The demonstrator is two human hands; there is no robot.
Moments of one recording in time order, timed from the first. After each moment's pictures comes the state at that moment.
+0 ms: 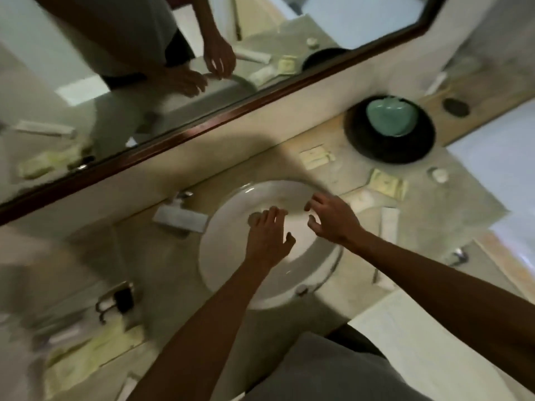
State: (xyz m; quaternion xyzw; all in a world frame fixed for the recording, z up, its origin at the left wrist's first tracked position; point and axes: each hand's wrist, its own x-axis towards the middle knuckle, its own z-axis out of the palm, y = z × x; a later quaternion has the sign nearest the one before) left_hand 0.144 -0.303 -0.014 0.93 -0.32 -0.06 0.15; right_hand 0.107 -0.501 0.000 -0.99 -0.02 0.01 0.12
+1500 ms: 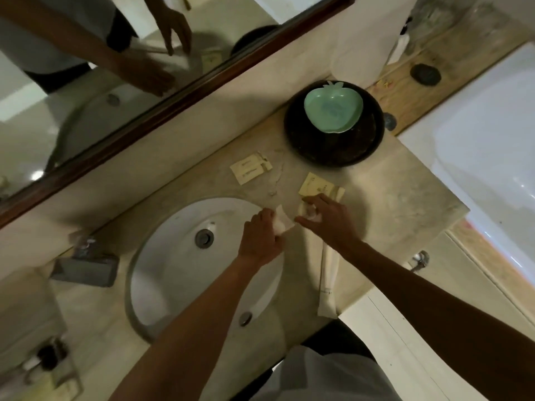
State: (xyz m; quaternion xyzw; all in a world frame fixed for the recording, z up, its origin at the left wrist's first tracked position) left_hand 0.154 -0.490 -0.065 0.92 -0.27 -0.22 0.19; right_hand 0.076 -0.675 -0.042 -0.93 0.15 -0.02 0.32
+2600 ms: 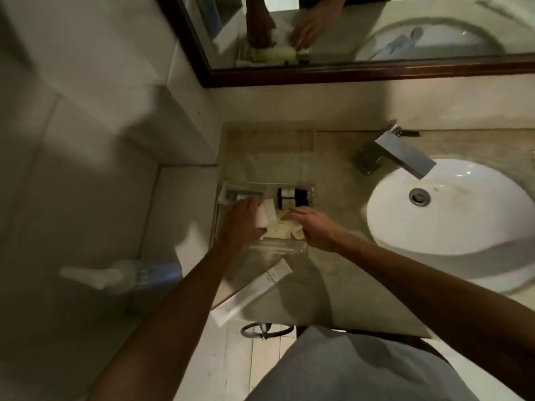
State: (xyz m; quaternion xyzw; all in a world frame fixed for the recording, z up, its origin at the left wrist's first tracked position) left_hand 0.071 0.171 -0.028 0.98 0.00 -0.12 0.18; right_hand 0.103 -0.053 -0.033 -0.88 -0.33 0.25 0.25
